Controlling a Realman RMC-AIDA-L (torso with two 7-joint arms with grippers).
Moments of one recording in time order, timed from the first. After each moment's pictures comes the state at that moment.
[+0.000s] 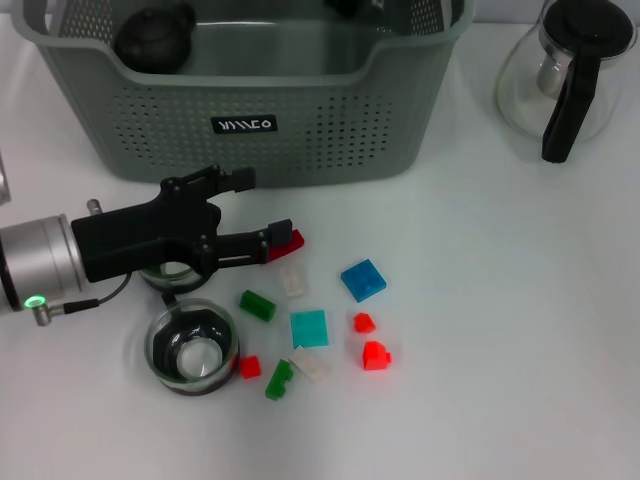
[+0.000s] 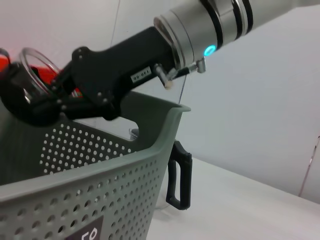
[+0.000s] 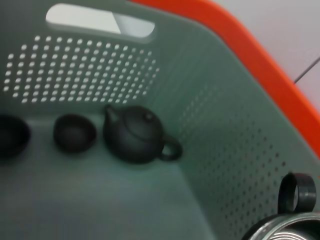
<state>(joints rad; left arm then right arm) -0.41 -2.13 0.53 0.53 1.98 1.59 -1.13 1.27 2.11 -1.29 -0.43 -2.34 -0.62 1.83</state>
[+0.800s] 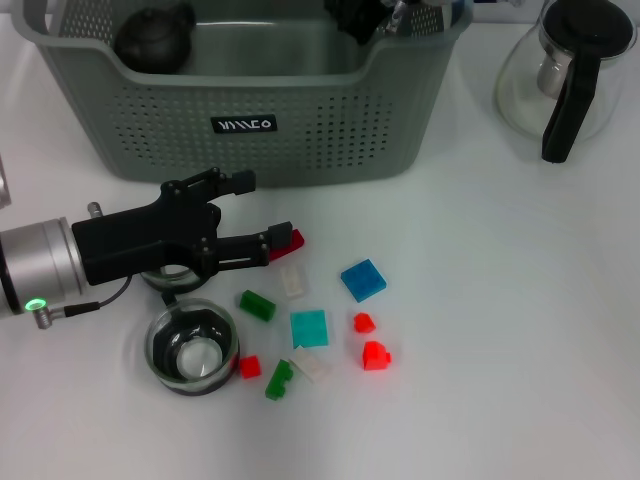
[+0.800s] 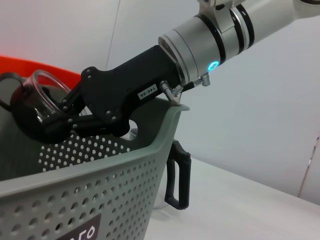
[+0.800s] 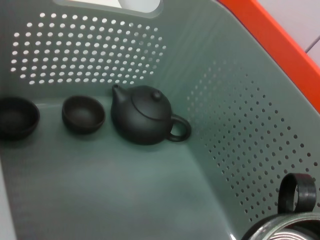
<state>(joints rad) -0.41 -2.13 0.53 0.53 1.98 1.59 -1.13 1.25 2.11 -1.29 -0.41 -2.34 -0.64 1.85</state>
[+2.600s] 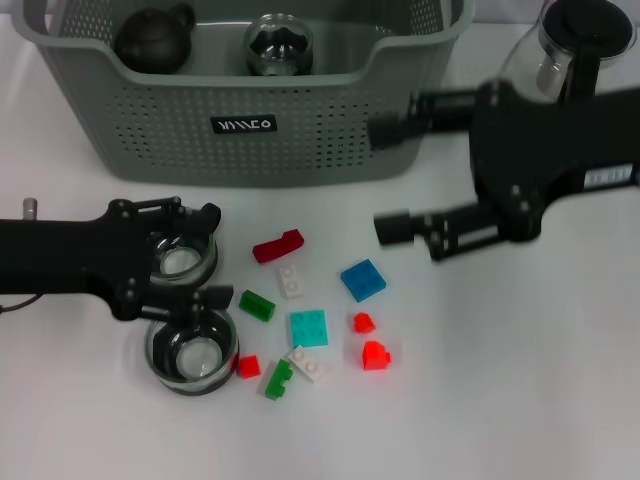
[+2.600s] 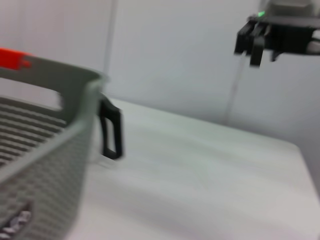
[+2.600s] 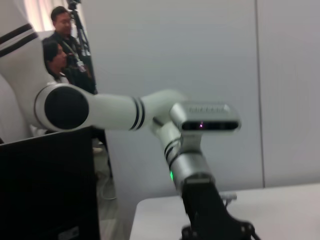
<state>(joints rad) -0.39 -2.10 0.54 0.89 2.18 1.89 -1.28 0.55 2.09 -1.09 -1.13 -1.70 -1.82 1.66</state>
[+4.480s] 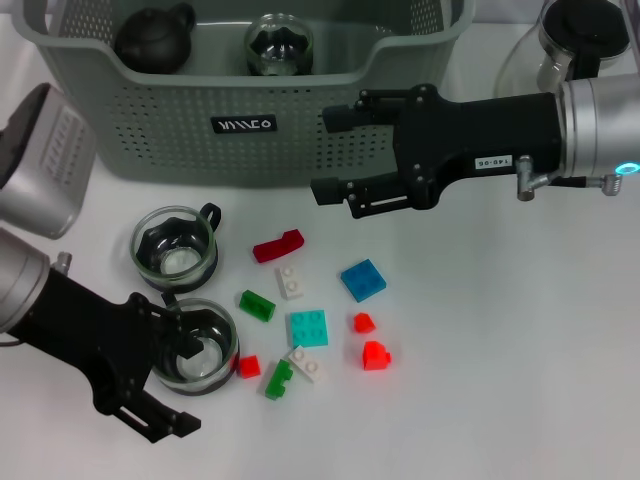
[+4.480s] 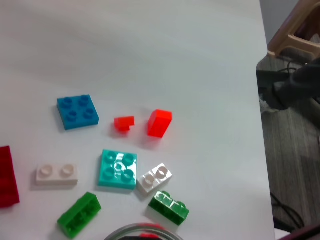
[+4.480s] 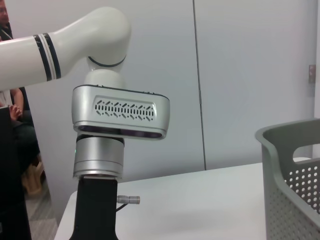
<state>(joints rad) -0.40 -2.17 0.94 1.31 2.53 1.98 -1.62 0.71 2.10 -1.09 -0.72 -1.76 -1.53 1.42</state>
